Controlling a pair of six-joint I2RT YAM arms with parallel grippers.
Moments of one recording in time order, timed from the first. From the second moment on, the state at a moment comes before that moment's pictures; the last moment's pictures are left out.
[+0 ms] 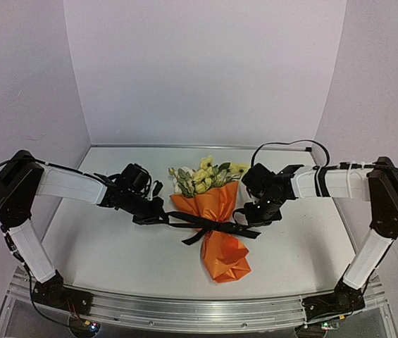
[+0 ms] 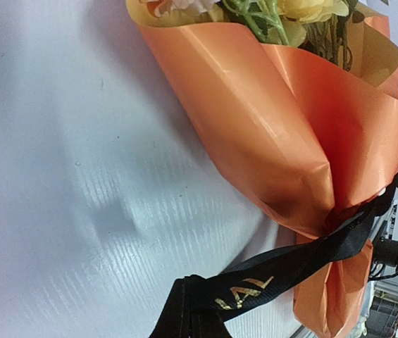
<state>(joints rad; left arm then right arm) -0.69 1.73 0.94 -0.15 0.36 -0.65 0.74 1.73 1.14 -0.69 0.12 0.53</state>
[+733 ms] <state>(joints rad) -0.60 1.68 0.90 -0.18 0.31 -0.67 0.72 1.64 1.03 -0.72 0.19 0.49</state>
